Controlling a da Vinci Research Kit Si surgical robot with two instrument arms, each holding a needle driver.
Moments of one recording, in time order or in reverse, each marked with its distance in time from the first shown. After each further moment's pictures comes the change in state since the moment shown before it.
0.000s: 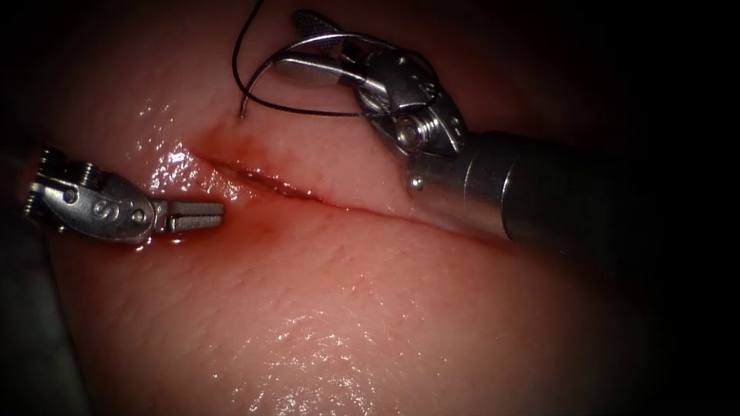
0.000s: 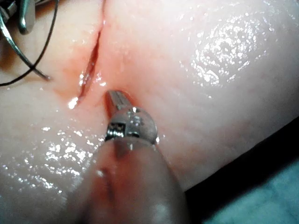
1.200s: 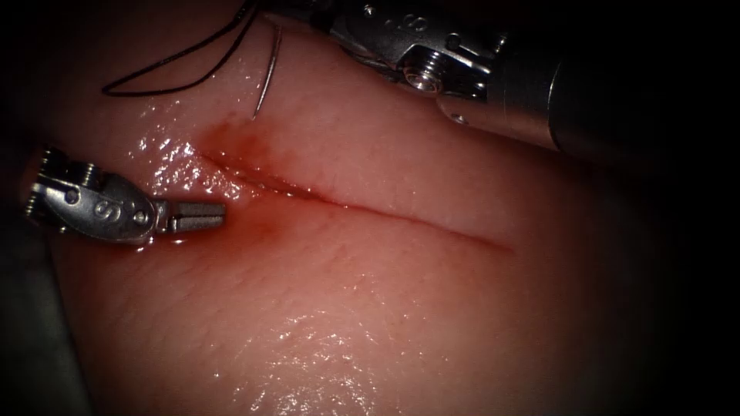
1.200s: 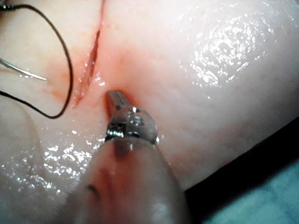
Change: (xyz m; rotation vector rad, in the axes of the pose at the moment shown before) right arm 0.006 -0.005 0.005 -0.216 -0.541 -0.697; left arm 0.000 0.000 0.000 0.001 -0.001 -0.002
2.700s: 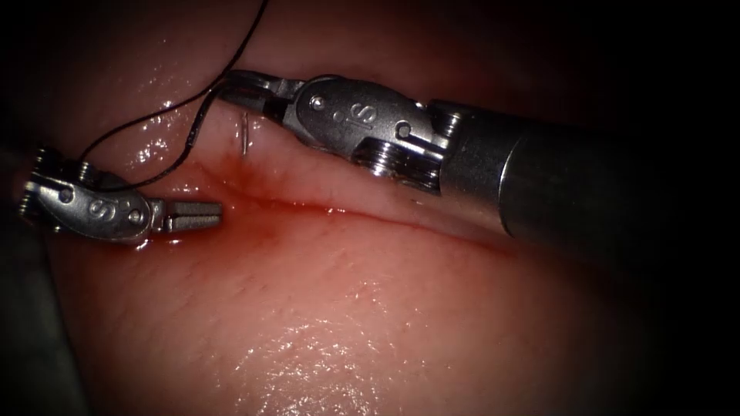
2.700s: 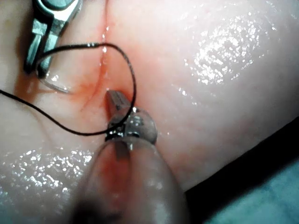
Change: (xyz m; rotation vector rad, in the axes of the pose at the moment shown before) right arm -0.006 -0.009 0.000 0.209 -0.108 -0.037; left arm 0.000 0.000 -0.001 -0.003 0.007 -0.003
